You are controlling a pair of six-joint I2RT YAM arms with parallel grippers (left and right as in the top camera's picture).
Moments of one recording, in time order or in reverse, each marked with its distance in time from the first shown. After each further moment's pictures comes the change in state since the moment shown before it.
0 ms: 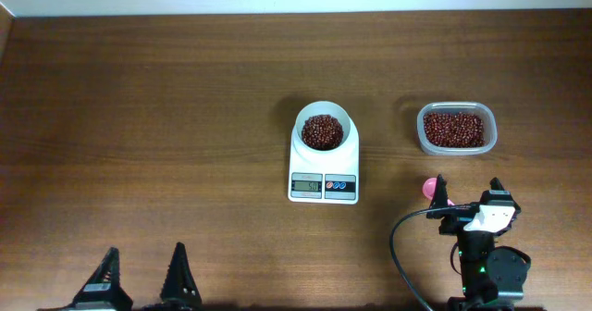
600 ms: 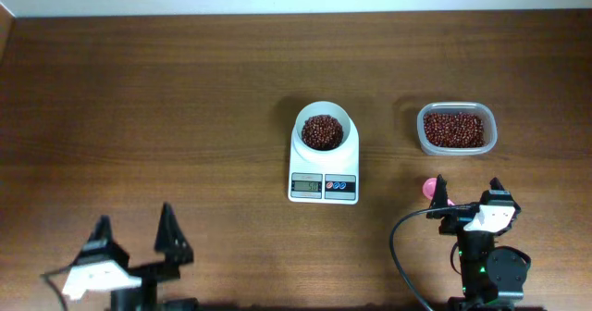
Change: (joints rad) left arm -0.039 -0.011 -0.272 0.321 -0.162 0.000; right arm 0.000 0.000 0.000 0.000 0.000 0.000
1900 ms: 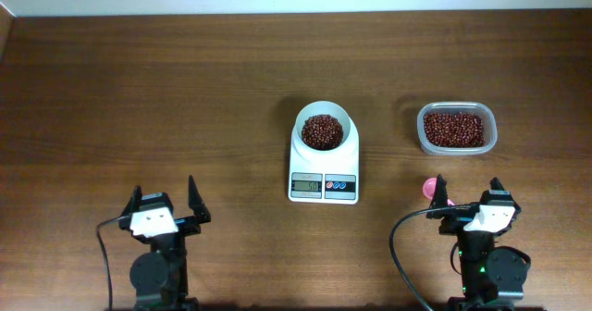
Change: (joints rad) left arm -0.005 -0.002 -0.673 0.611 -0.051 0.203; right arm 0.000 0.000 0.000 0.000 0.000 0.001
